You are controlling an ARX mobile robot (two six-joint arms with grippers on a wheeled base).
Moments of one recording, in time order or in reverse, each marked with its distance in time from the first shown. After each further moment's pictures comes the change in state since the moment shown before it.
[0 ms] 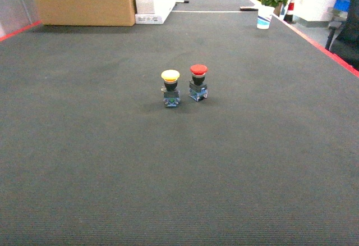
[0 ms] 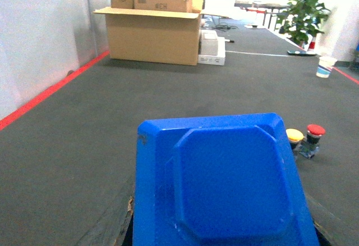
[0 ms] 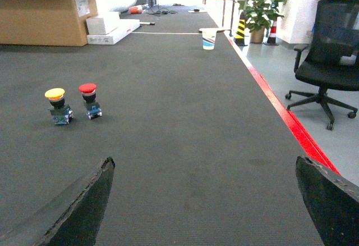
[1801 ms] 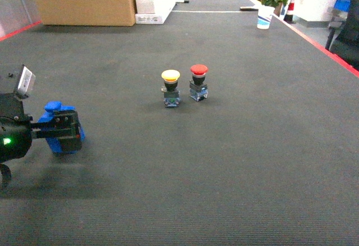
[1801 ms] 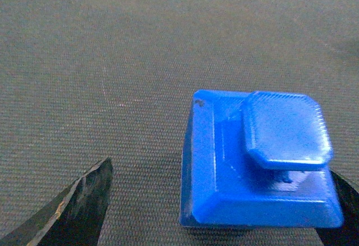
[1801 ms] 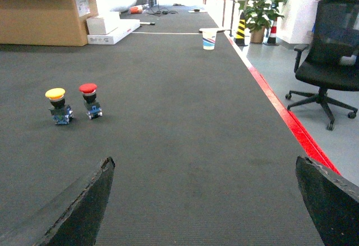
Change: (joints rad) left arm -0.075 1.797 0.467 0.805 -0.005 -0.032; right arm 0.000 0.000 0.000 0.000 0.000 0.000
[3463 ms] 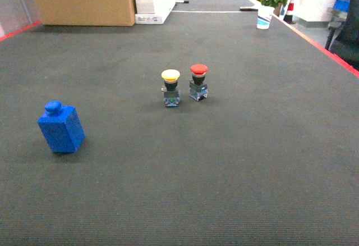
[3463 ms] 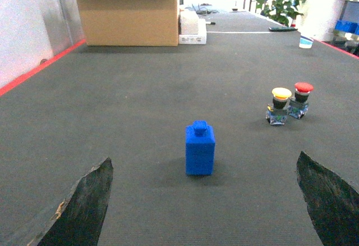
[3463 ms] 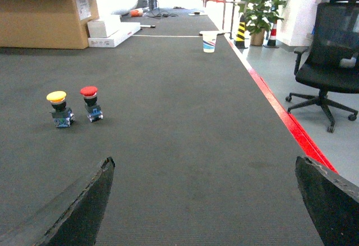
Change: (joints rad) left arm 0.019 -1.985 -0.723 -0.761 0.027 0.088; right arm 0.000 0.000 0.000 0.004 0.000 0.000
